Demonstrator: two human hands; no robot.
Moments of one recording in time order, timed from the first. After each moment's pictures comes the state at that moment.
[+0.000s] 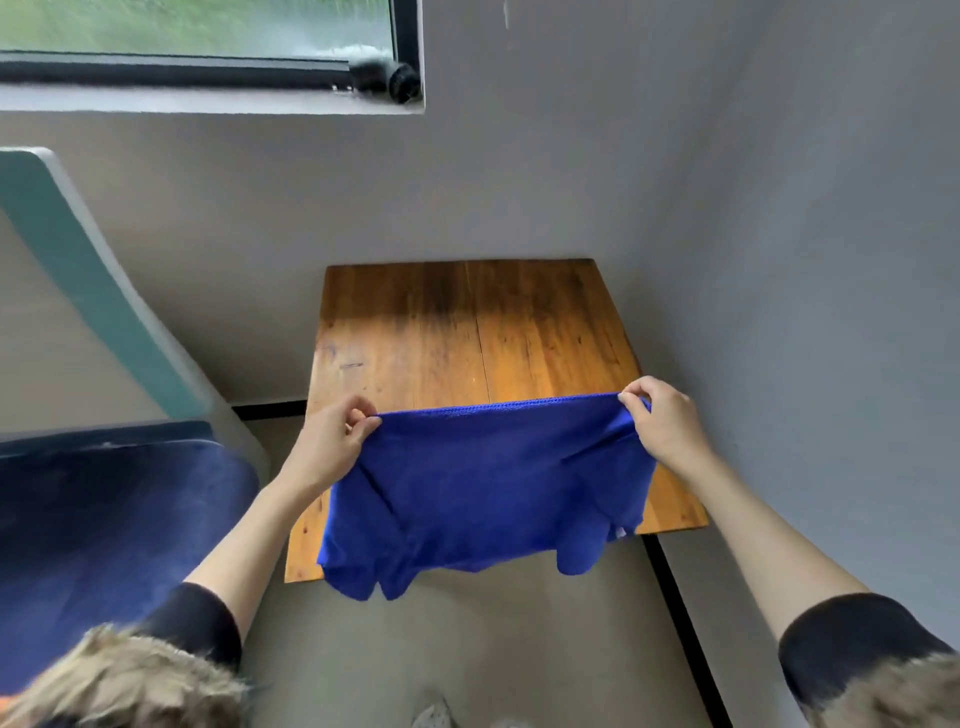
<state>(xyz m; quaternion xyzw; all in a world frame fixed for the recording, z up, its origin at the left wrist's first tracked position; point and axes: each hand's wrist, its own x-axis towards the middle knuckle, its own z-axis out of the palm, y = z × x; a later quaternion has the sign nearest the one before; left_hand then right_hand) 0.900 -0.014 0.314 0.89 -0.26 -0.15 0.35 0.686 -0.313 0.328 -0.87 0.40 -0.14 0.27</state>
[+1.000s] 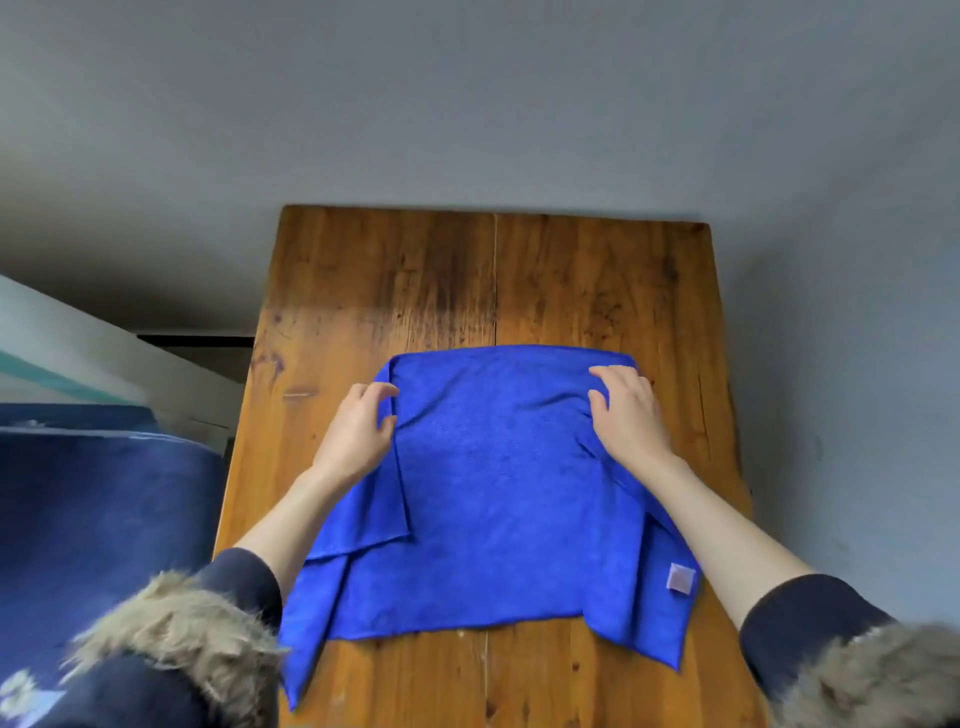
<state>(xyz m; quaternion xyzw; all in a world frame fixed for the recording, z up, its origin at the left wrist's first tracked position) 1.066 -0.206 0.163 0.92 -0.18 -0.24 0.25 0.925 -0.477 0.180 -0.91 0.32 0.06 0.27</state>
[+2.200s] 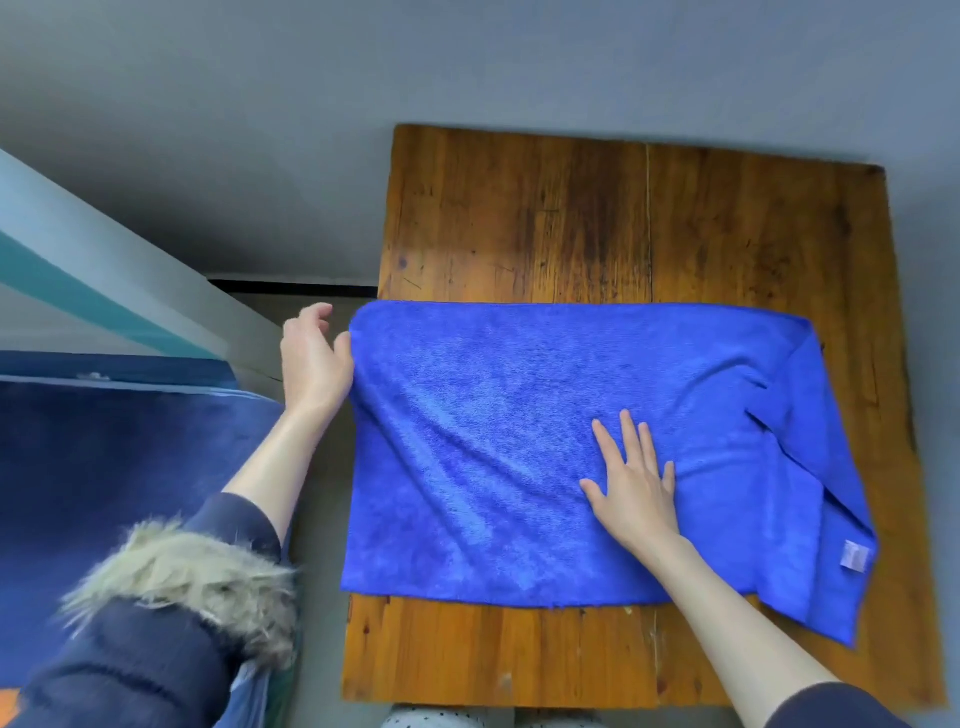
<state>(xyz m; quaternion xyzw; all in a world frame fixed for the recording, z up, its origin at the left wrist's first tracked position) 1.199 -0.045 0.122 0.94 0.01 -0.14 0.32 0.938 -0.263 0.119 -0.89 0.33 0.28 0.16</state>
